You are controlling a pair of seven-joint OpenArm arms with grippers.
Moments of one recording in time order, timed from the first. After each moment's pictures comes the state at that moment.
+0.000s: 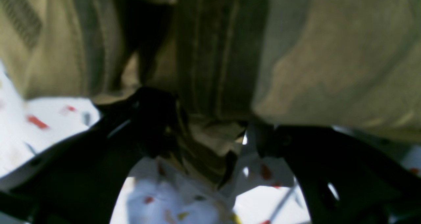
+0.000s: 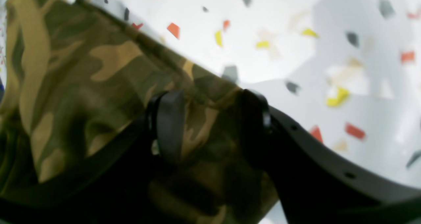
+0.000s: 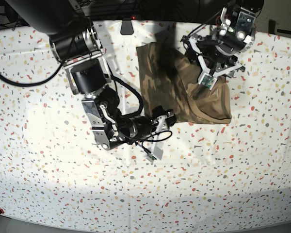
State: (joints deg) left arm 19.1 -13.4 14.5 105.4 -0.3 -7.7 51.7; right arm 28.9 -0.7 -17.6 51.1 31.1 34.2 -57.4
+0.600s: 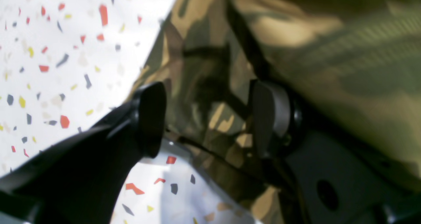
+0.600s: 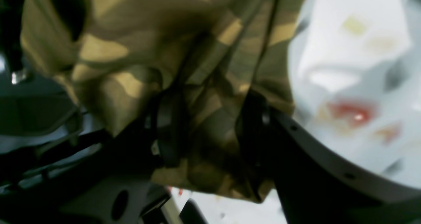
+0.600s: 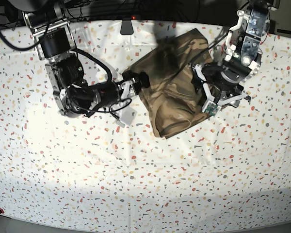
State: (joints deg) left arm 8.9 -14.6 14.3 104.0 -2.0 -9.4 48.4; right arm 12.0 16.0 -17.6 72.9 59.6 34.2 -76.2
